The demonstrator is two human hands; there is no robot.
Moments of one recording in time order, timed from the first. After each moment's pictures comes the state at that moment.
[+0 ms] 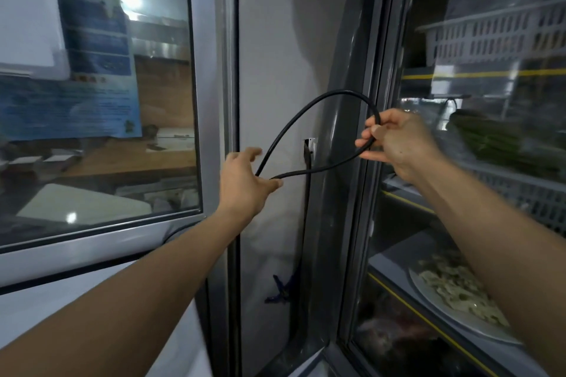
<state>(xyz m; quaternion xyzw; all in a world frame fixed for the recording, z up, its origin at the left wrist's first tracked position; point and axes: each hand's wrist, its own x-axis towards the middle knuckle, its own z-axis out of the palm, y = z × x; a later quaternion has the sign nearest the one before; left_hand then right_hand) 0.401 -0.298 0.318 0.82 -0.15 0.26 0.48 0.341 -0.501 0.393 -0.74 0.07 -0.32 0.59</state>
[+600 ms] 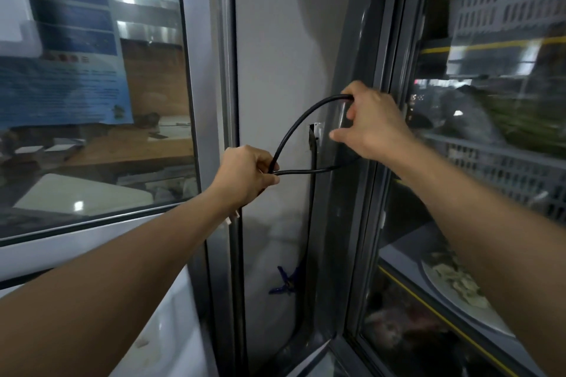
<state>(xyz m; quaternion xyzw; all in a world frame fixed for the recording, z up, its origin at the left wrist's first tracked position) 0.439 -0.290 0.315 0.88 -0.24 0.20 0.35 0.371 -0.472 0.390 -0.93 0.04 -0.34 0.13</state>
